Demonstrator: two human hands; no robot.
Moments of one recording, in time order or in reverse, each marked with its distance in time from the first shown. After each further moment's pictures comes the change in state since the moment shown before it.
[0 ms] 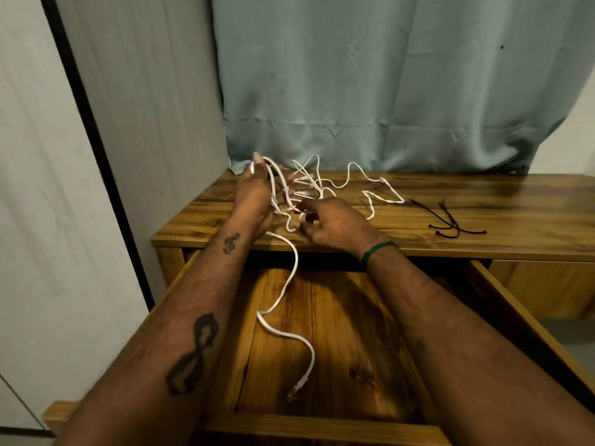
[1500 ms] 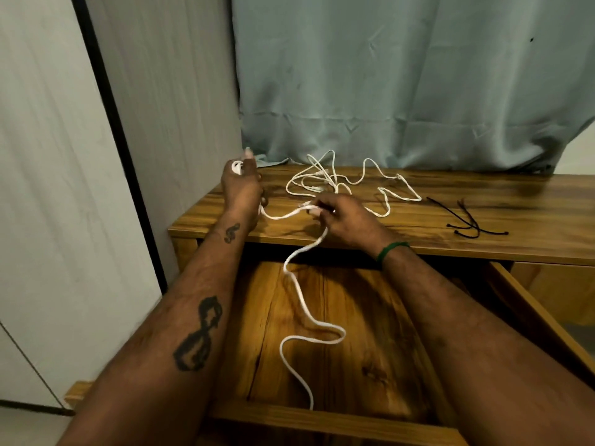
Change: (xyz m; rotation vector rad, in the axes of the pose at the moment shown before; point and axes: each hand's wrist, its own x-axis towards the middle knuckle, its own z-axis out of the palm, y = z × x) left_hand 0.019 0.009 -0.039 0.289 0.350 0.032; right_hand 0.004 0.004 0.016 0.311 0.068 0.047
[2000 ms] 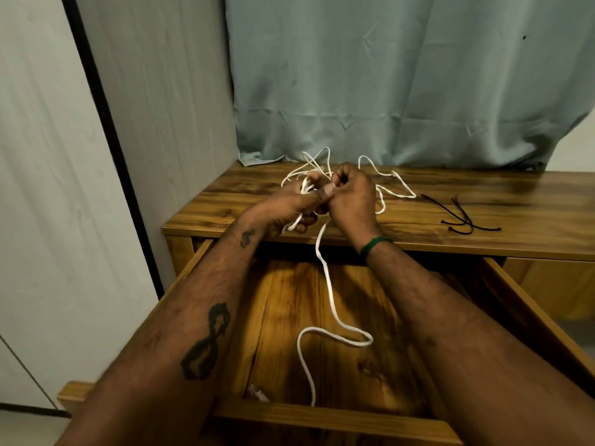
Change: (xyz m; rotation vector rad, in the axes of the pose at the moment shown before) left_hand -0.045 -0.011 0.019 0.195 -1.031 -0.023; right_hand 0.013 -0.006 0.008 0.373 0.613 0.207
